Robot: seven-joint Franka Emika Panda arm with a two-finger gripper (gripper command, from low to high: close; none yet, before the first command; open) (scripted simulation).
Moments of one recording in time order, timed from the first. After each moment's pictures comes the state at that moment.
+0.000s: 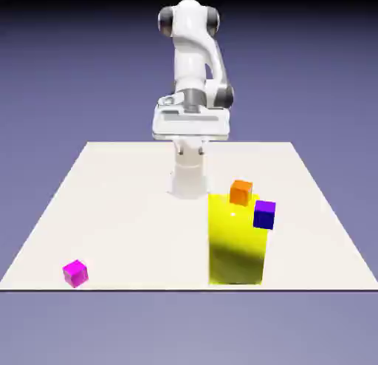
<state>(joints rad) 0.04 -0.57 -0.02 -2.80 0.05 2.99 0.75</state>
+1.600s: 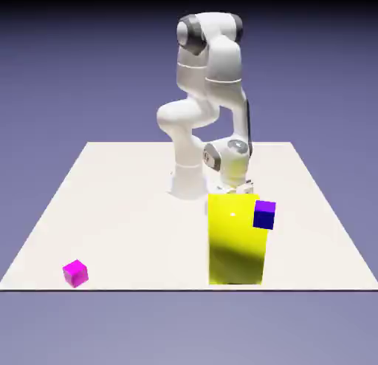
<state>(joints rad) 0.59 0.03 -0.06 -3.03 -0.04 2.96 0.72</state>
